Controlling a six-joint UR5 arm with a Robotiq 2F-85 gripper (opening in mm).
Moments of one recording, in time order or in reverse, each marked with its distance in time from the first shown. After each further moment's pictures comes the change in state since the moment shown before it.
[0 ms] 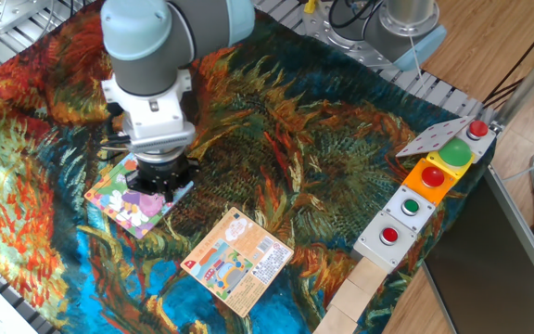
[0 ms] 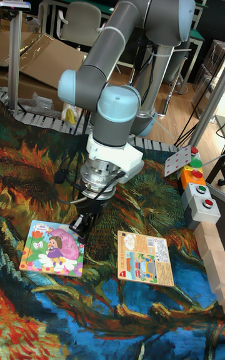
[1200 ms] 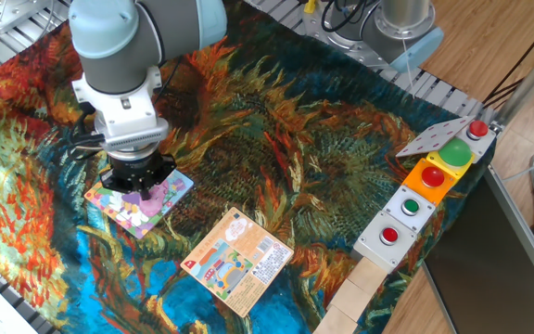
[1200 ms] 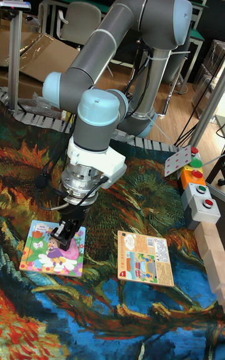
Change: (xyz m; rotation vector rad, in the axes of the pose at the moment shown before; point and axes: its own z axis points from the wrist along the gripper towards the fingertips) arm 0.018 -0.034 0.012 0.018 0.002 -0.070
